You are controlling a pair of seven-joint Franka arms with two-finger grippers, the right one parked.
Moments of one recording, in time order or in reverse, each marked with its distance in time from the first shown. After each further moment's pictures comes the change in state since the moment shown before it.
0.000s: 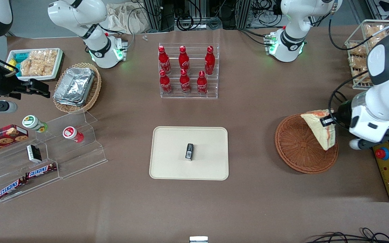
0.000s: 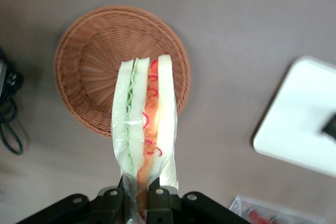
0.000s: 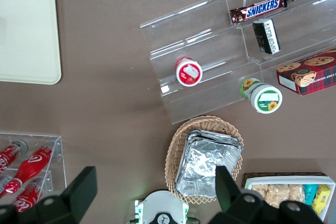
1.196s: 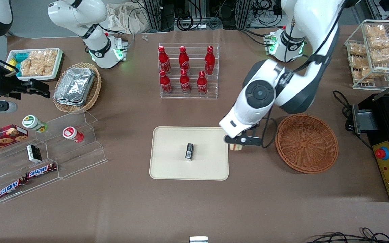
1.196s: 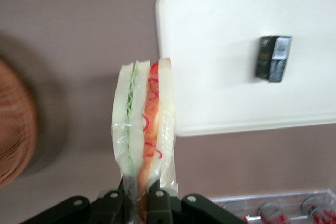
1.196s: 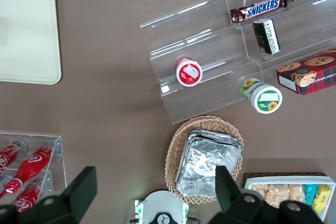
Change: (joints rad) arm -0.298 0.276 -0.191 0.013 0.125 0.324 -0.126
